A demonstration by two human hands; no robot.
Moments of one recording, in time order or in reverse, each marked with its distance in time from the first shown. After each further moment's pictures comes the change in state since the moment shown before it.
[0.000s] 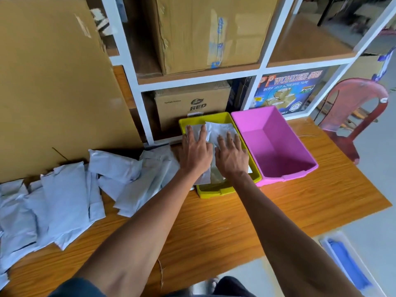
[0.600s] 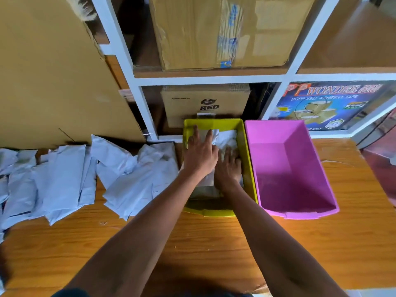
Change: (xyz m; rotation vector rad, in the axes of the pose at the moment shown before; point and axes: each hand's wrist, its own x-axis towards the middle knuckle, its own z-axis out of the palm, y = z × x) left_hand 0.056 0.029 0.042 0.153 -0.034 -0.168; right_hand 0.065 0.020 0.065 -0.161 -0.350 -0.192
